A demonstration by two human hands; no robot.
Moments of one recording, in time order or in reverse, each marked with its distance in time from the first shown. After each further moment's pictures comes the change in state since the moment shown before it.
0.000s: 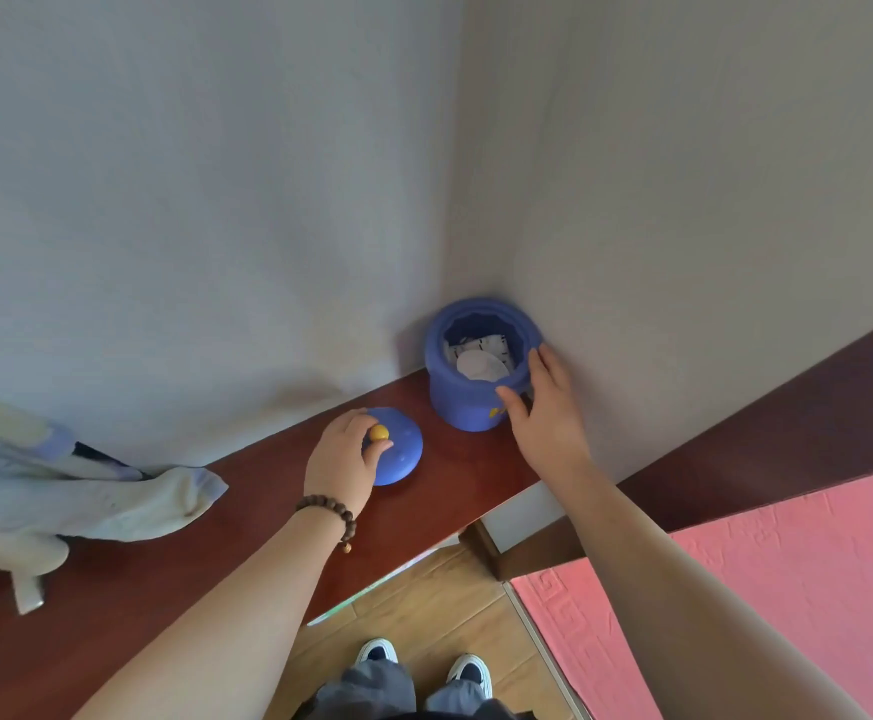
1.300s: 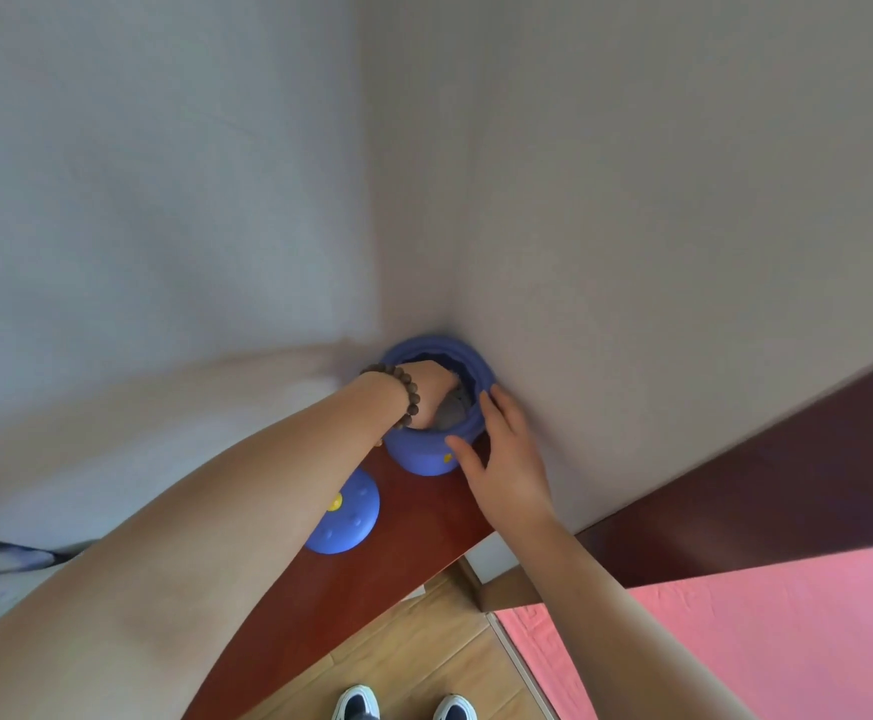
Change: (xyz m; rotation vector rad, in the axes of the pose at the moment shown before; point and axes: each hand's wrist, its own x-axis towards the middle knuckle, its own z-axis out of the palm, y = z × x) left_hand 0.147 0.157 0.021 0.629 -0.780 0.392; right_hand 0.006 0.012 -0.002 0.101 -0.014 -0.046
